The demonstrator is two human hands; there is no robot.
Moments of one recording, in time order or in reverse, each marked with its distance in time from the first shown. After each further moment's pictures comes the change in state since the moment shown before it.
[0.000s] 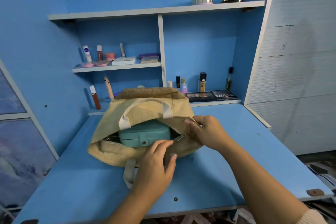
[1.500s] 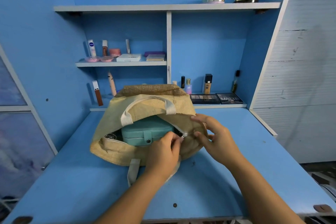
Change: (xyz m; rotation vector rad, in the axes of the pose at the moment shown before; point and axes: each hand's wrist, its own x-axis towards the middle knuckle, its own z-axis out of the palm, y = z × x) left_hand 0.041 0.007 0.025 -0.104 0.019 -0.217; right_hand -0.018 0.018 0.002 0.186 0.115 -0.309
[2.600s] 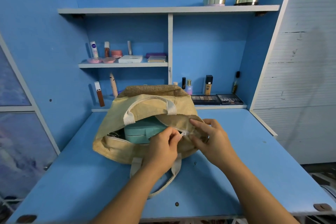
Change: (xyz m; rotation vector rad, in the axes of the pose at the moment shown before) left_hand 0.009 0.000 -0.015 -0.134 -0.078 -0.016; right_hand -0.003 -0.004 0.015 -0.224 0.051 0.115
